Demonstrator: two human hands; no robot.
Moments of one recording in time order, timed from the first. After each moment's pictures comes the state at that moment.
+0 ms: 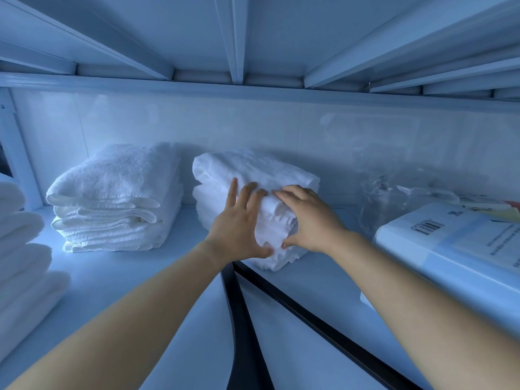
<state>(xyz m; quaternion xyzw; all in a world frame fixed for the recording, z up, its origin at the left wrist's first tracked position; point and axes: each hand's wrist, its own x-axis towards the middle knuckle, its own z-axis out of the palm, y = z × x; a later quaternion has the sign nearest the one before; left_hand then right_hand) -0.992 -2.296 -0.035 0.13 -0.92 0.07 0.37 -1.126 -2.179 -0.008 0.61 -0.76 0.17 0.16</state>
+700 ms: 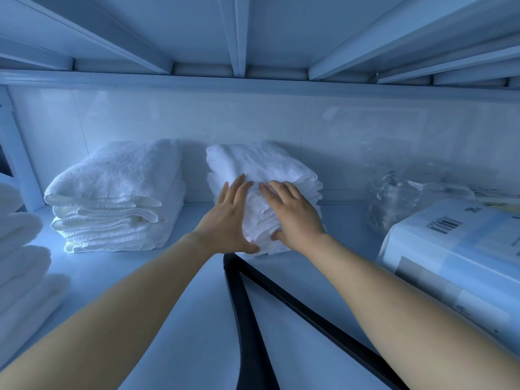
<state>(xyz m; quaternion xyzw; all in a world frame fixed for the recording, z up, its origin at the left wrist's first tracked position) -0.989 -2.344 -0.042 0.18 -0.94 -0.04 0.28 -1.123 -2.225 -0.034 0.61 -0.74 0.11 0.28</state>
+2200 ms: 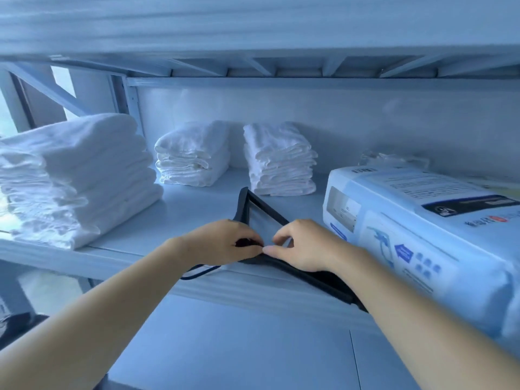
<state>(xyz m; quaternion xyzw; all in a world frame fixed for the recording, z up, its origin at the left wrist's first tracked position) -0.842 -2.076 -0.050 0.23 -0.96 -0.10 0.08 -1.010 -1.961 -0.038 0.67 -0.72 0.18 -0.09</state>
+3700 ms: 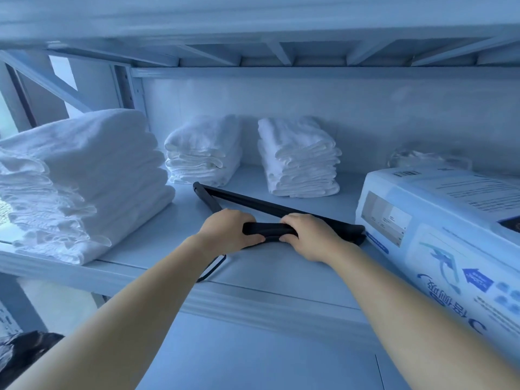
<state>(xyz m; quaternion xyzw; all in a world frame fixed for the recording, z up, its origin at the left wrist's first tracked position) -0.843 -2.158 -0.062 0.37 -0.91 -0.04 0.15 -1.021 -2.064 -0.067 0.70 -0.69 0.17 -0.01</state>
